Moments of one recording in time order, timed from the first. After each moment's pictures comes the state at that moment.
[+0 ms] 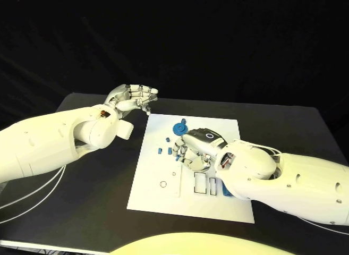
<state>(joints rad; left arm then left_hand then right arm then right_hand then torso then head) 1.15 -0.92 0.03 1.46 -0.18 -0.27 0.32 1.45 -0.24 0.51 0.22 0.21 0.75 0.19 0.38 0.30 0.87 0.13 0.60 0.29 1.08 0.04 1.18 0.55 0.17 1.07 0.13 0.87 0.62 1.18 -0.64 -0.18 1.72 -1.65 -0.37 -0.24 1.37 -0.19 0.70 0.06 0.15 1.06 0.13 0.31 0.36 1.29 0.06 0.13 0.07 1.47 -0.02 1.47 1.31 0.09 1.40 0.08 1.18 1.31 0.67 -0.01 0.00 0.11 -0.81</state>
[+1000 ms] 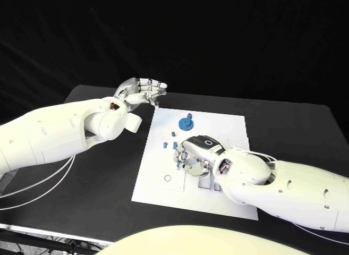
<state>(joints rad) 1.15 -0.91 0.03 1.45 -0.18 -0.27 0.30 1.45 -0.24 0.52 0.22 0.21 0.75 0.20 0.38 0.30 0.87 0.13 0.60 0.28 1.08 0.04 1.18 0.55 0.17 1.07 0.13 0.87 0.62 1.11 -0.58 -0.19 1.65 -1.65 -0.36 -0.22 1.38 -0.19 0.70 0.06 0.15 1.06 0.13 0.31 0.36 1.29 0.06 0.12 0.07 1.47 -0.02 1.47 1.31 0.09 1.40 0.08 1.18 1.31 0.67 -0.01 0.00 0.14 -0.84</state>
